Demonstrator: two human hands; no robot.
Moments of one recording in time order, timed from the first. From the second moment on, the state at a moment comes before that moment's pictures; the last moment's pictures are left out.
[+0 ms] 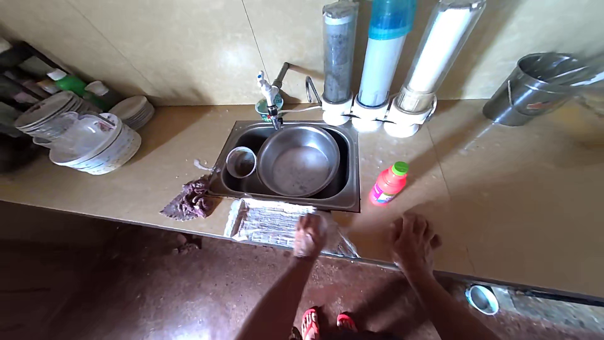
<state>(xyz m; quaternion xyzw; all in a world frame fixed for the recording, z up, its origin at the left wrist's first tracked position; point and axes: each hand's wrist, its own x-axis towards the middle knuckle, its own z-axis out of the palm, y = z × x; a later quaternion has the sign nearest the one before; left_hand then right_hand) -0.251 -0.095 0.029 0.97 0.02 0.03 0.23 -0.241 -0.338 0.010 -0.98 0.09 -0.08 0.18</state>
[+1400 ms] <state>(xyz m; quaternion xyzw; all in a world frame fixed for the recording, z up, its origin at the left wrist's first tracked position) -0.254 -0.053 0.043 0.97 0.11 -0.02 0.22 -0.240 -0.336 0.010 -0.98 0.09 -0.08 0.17</state>
